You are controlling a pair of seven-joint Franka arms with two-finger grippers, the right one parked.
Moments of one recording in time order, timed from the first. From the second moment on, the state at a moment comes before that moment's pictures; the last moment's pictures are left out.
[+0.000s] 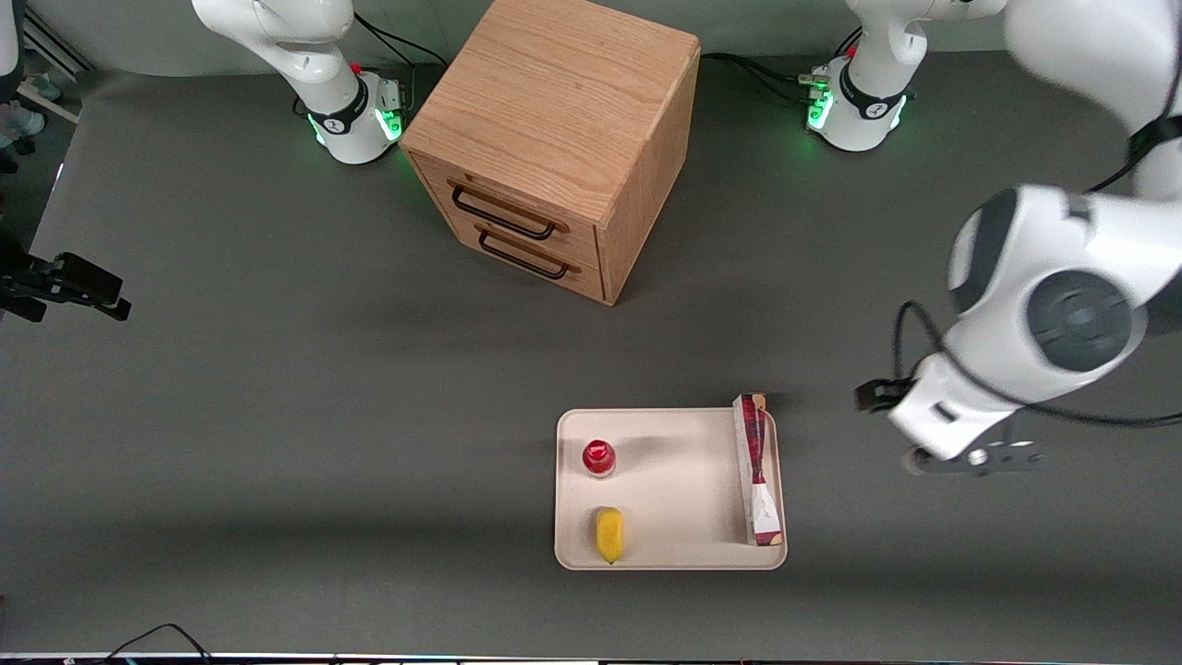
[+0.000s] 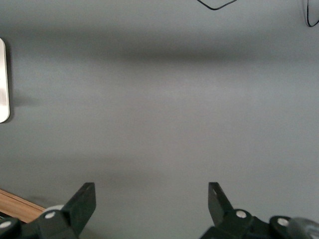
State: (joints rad) arm -0.10 0.41 -0.13 -1.32 0.17 1.65 -0.24
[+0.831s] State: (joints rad) arm -0.09 -0.10 0.07 -1.60 0.05 1.48 -0.10
